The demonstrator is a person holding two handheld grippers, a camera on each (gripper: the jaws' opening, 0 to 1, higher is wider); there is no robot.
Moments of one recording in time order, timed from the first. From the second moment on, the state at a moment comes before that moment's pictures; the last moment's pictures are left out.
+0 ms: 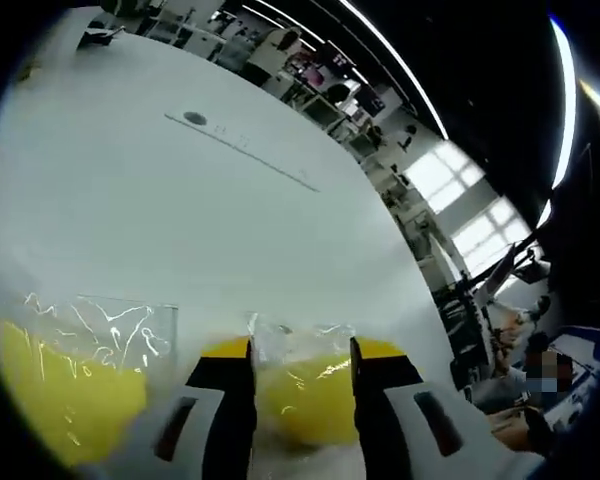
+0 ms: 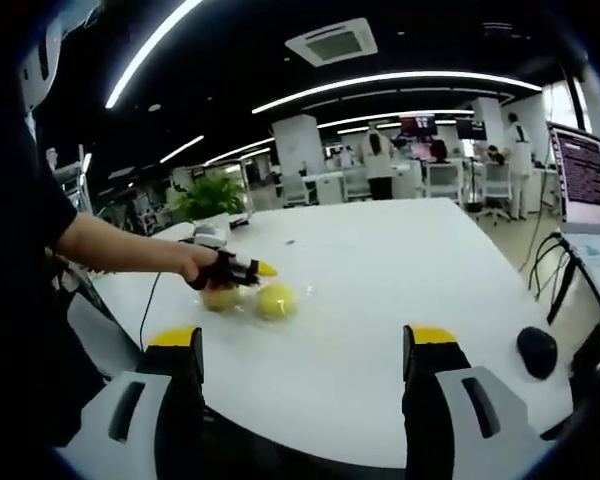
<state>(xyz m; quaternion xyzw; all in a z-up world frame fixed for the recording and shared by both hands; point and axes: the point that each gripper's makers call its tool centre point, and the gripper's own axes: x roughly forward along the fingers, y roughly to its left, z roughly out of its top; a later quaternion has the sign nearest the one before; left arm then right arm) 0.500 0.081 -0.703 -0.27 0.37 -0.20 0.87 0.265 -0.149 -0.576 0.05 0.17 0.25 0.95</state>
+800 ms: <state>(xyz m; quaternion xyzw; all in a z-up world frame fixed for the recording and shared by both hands) 0.475 0.119 -0.584 -0.14 0.22 -0.27 0.93 0.272 -0.110 -0.561 0.02 0.14 0.30 0.94</state>
